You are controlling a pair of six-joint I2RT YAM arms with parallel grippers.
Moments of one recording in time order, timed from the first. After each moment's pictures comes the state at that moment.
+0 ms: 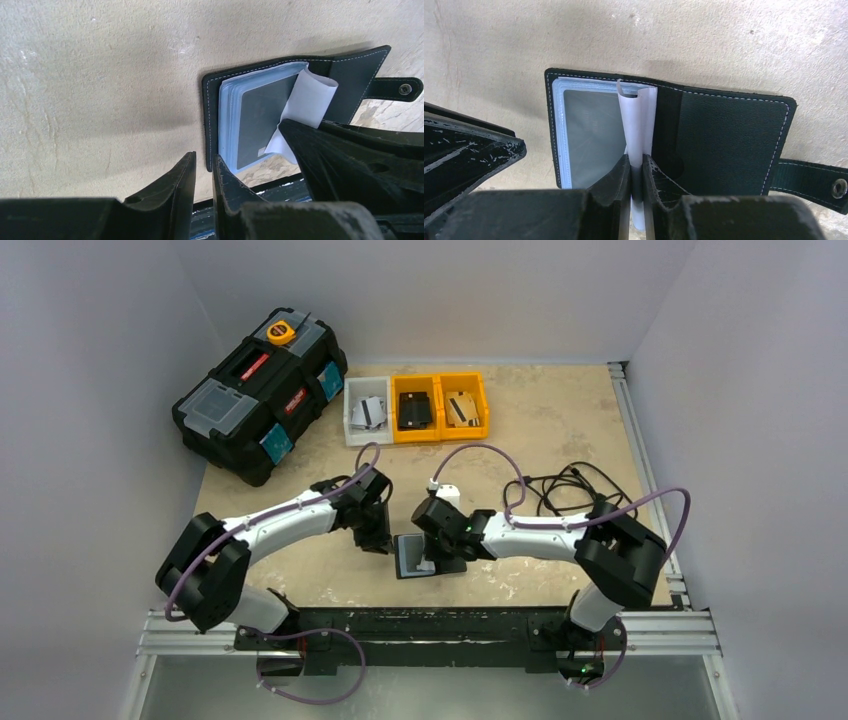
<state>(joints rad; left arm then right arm) -0.67 1.43 0.80 -0.58 0.15 -0.81 1.08 1.63 0.90 -0.32 0.24 0.93</state>
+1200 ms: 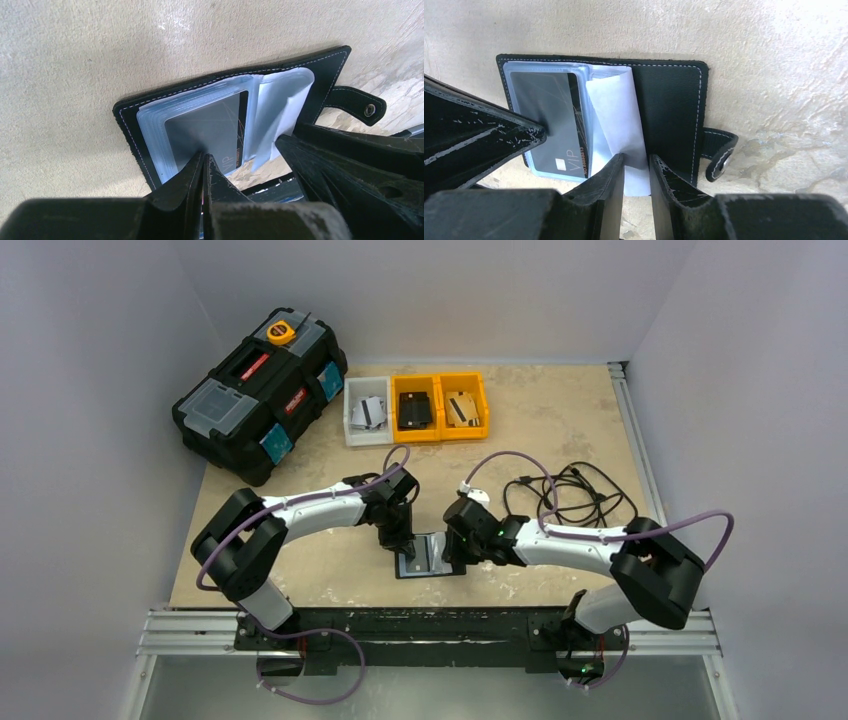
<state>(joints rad) -0.77 1.63 0.92 -0.52 0.20 -0.86 0.97 1.43 0.68 -0.25 0.14 0.97</state>
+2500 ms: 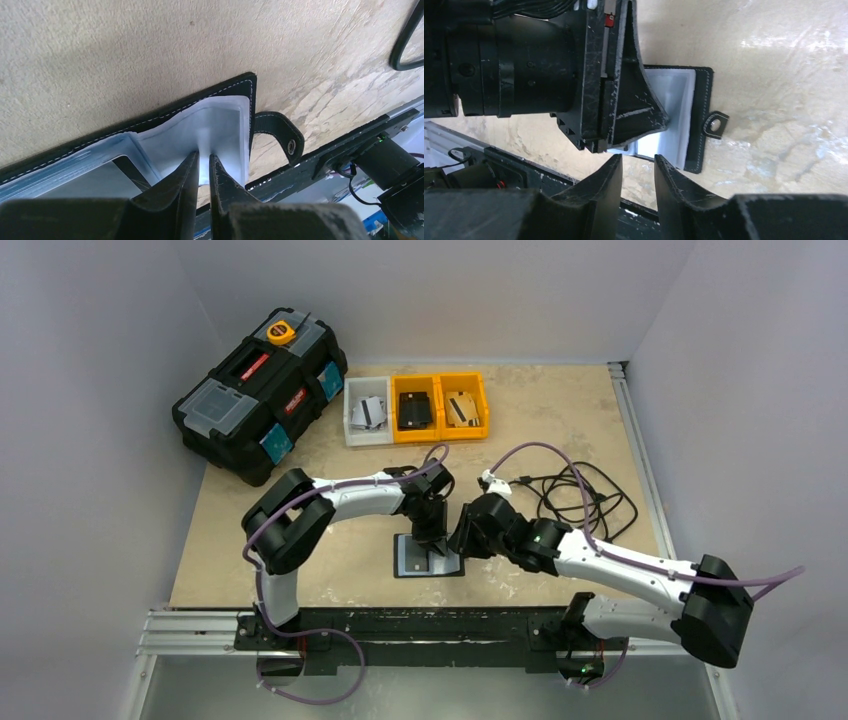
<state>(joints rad) -0.86 1.89 1.17 -0.51 0.32 -0.85 0.97 1.11 0.68 -0.40 0.20 1.00</state>
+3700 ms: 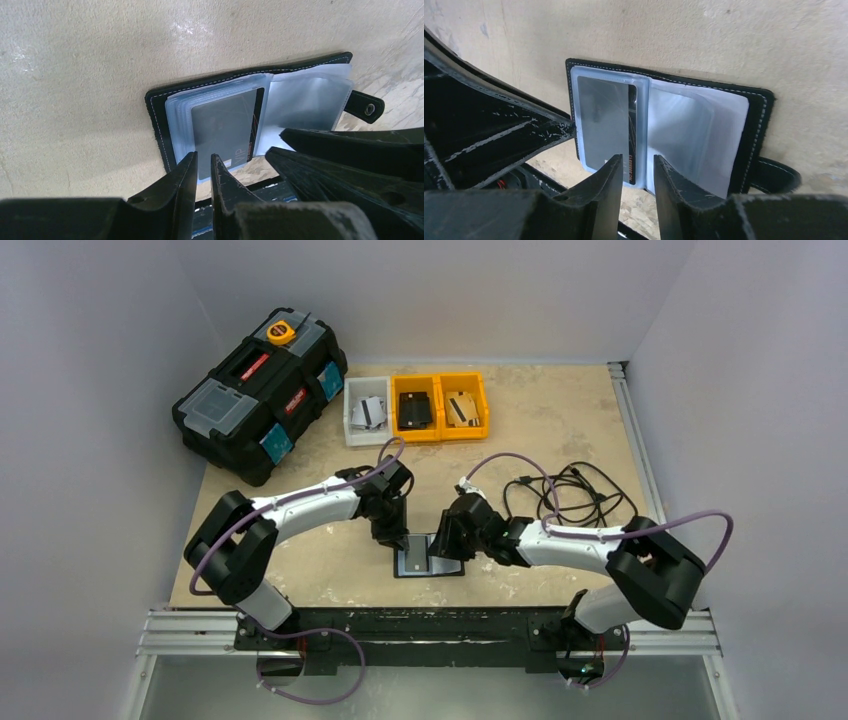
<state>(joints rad) -0.73 1.60 0.96 -0.62 0.18 -0.80 0.92 1.40 0.61 -0.04 0.00 1.01</state>
